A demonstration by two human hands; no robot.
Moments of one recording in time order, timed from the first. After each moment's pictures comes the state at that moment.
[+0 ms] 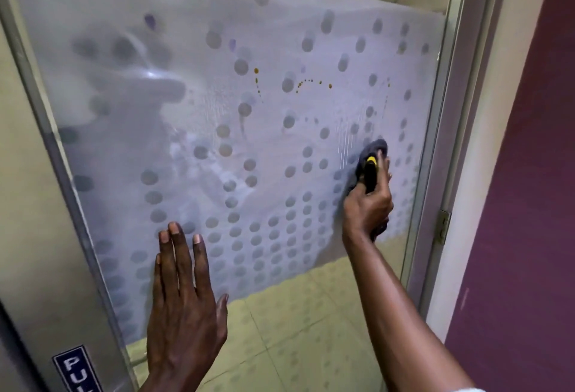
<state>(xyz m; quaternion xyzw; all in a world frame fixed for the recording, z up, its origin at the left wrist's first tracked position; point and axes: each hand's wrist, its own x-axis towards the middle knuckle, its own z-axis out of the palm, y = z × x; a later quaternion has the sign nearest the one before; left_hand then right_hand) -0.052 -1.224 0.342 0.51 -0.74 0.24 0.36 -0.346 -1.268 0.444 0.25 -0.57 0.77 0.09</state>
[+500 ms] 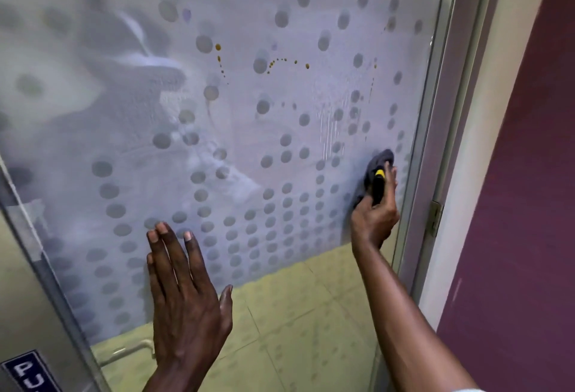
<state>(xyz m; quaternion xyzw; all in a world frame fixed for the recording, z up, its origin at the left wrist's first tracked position) -0.104 -1.234 0.321 0.52 -0.73 0.23 0.38 -0.415 -1.273 0.387 0.27 -0.59 0.76 0.12</state>
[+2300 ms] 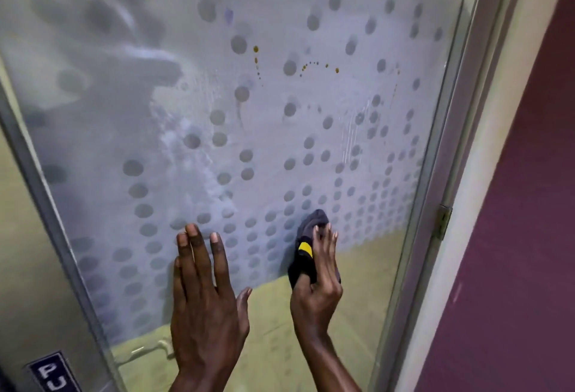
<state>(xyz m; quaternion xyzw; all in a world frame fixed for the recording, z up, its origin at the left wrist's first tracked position) -0.098 -1.231 0.325 0.53 -0.72 0.23 0.38 -0.257 -1.240 0.292 0.44 -0.55 0.70 0.13</state>
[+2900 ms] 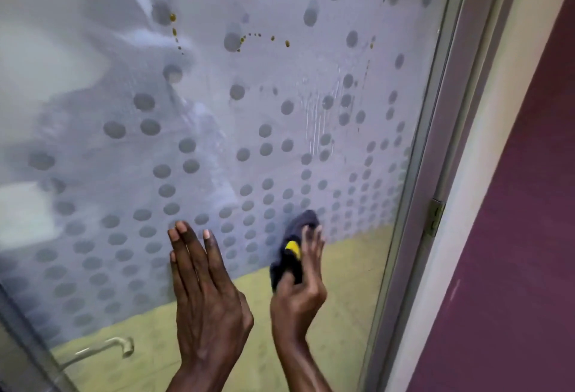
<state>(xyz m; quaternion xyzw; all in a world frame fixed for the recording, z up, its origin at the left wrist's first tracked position) -0.184 -1.228 0.306 0.53 -0.72 0.21 0.40 -0.304 -1.245 0.278 0.39 -0.55 0.74 0.06</state>
